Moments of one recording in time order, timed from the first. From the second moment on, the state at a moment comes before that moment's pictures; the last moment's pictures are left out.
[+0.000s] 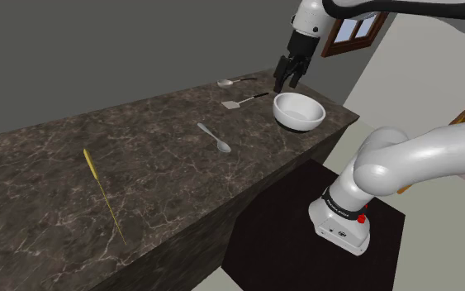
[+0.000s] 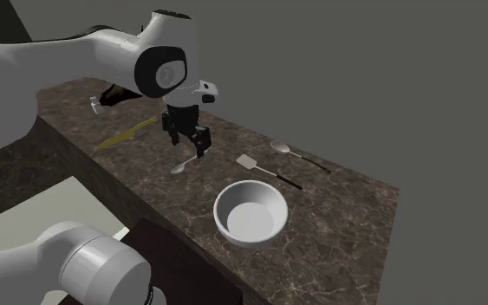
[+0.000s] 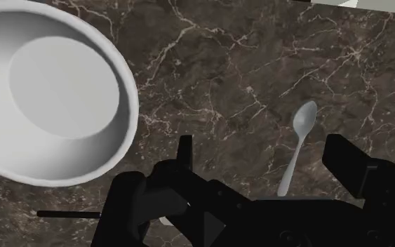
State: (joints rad) arm 0.02 -0.74 -0.07 -2.44 0.06 1.72 0.04
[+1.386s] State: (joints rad) arm 0.18 -0.15 -0.50 -2.23 -0.10 2.06 -1.17
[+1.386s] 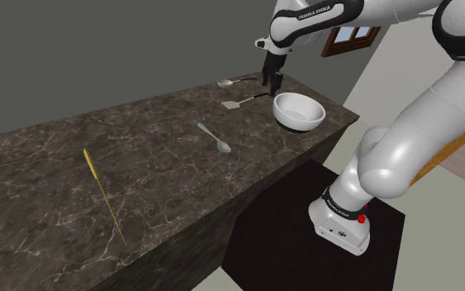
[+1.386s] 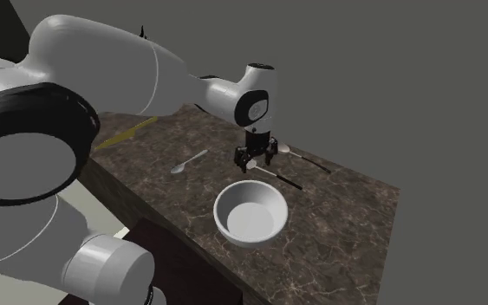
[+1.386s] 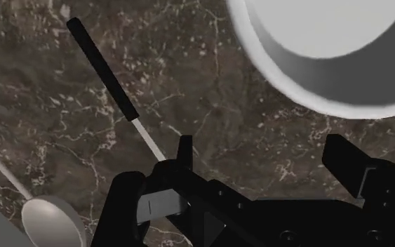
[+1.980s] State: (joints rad) arm 0.18 0.18 -0.50 -2.00 0.03 2.16 -1.67
